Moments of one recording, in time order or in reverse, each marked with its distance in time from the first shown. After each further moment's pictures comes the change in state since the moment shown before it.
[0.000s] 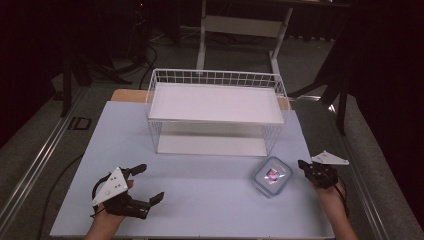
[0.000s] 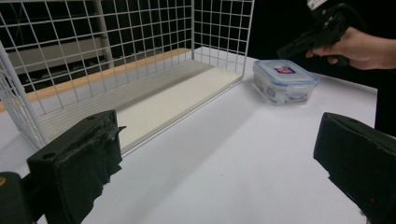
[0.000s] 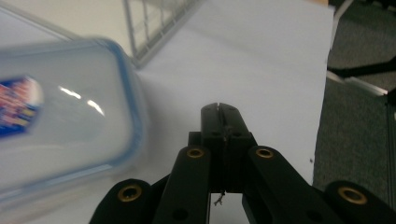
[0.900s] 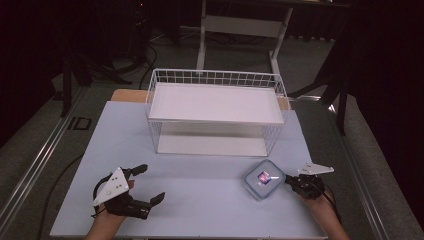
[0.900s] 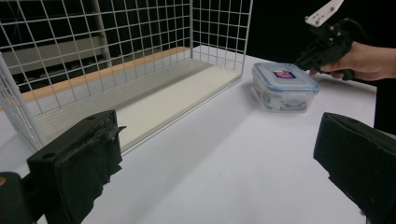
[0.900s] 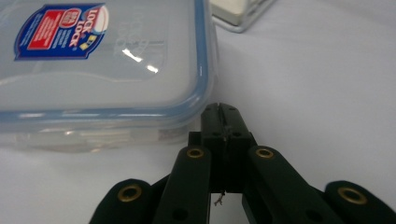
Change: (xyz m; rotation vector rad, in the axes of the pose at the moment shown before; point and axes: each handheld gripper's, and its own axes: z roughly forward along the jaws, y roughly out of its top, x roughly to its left) left arm -0.001 0.000 0.002 0.006 -0.004 0.002; right arm 0.035 -0.019 0.011 0.057 0.247 -0.049
